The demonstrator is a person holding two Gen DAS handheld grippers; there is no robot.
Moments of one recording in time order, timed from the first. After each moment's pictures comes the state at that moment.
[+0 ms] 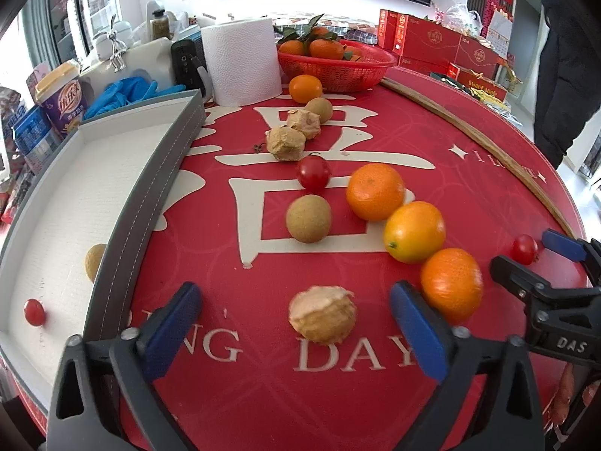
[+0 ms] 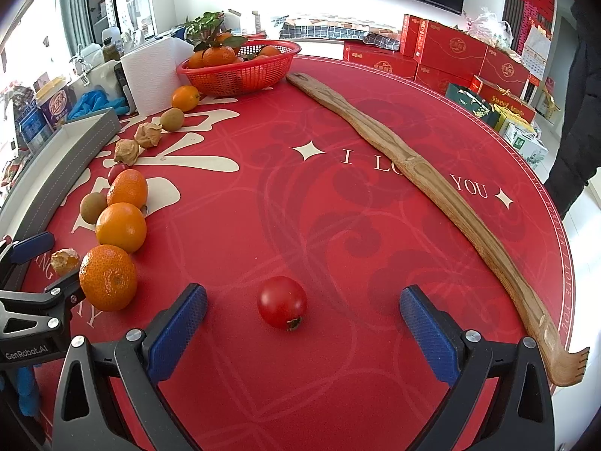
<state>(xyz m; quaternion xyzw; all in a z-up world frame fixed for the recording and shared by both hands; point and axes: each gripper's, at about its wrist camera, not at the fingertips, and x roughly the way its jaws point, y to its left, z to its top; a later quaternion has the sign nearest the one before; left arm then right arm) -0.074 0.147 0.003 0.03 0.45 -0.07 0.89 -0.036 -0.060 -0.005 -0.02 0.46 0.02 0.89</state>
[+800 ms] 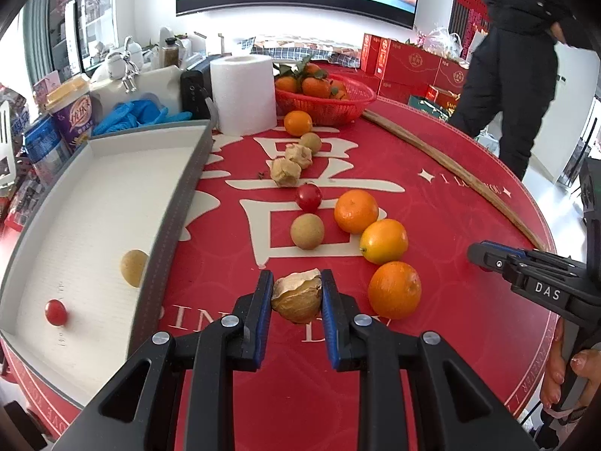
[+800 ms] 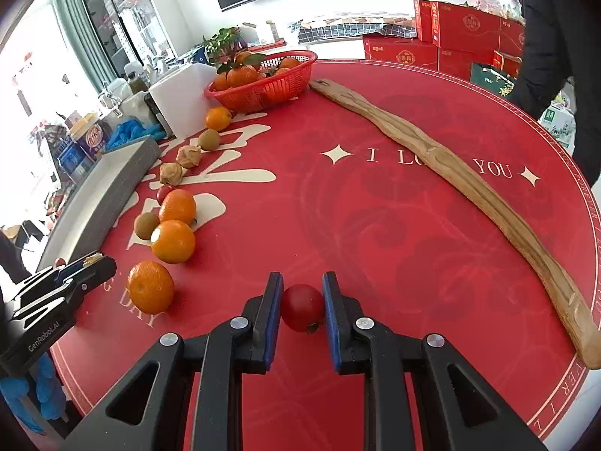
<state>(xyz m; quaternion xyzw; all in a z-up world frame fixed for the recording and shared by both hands) -0.101 0.171 0.036 0.00 0.41 -0.10 0.90 -0.046 -0.066 0.008 0.08 0.45 0.09 0.89</state>
